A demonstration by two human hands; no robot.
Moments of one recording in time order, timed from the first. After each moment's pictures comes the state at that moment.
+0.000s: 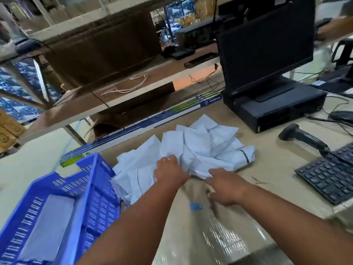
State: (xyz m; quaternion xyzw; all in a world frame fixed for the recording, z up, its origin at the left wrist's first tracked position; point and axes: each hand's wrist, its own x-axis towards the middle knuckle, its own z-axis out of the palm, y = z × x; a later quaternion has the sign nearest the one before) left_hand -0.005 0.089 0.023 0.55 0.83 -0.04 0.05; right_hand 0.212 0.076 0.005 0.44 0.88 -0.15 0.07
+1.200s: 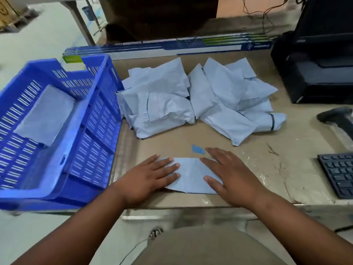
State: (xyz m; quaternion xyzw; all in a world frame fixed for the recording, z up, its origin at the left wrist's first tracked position) left_hand -0.087 -0.149 -0.072 0.88 0.48 0.00 -0.03; right_hand 0.238 -0.007 -0.058 0.28 0.95 -0.15 -0.08
